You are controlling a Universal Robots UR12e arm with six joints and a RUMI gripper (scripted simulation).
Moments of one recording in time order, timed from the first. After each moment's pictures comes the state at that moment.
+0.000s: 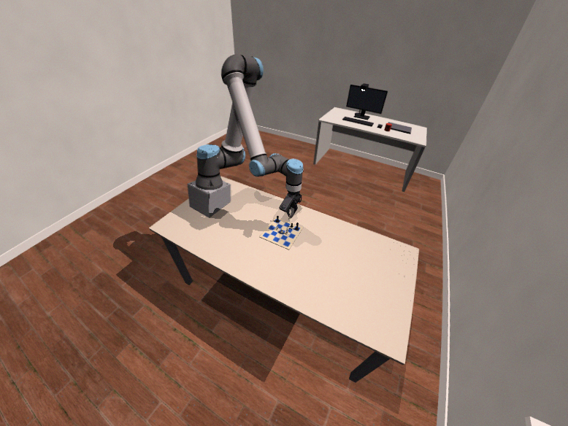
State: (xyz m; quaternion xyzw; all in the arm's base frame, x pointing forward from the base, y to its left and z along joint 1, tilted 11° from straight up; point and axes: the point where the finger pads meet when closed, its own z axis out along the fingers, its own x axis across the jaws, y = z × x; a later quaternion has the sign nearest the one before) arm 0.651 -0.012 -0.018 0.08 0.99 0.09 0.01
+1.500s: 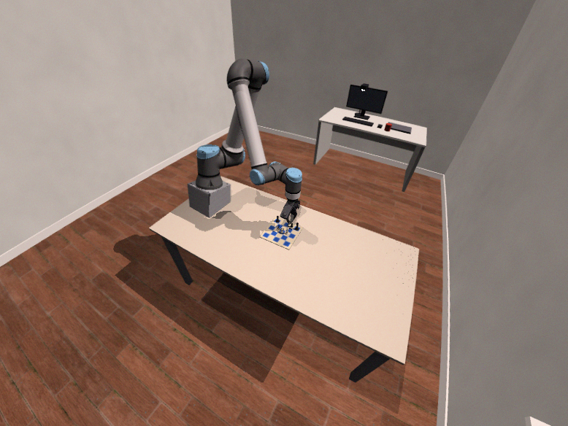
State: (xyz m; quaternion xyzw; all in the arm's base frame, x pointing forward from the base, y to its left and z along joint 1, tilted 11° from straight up) arm 0.651 -0.002 -0.072 0.02 0.99 0.10 0.01
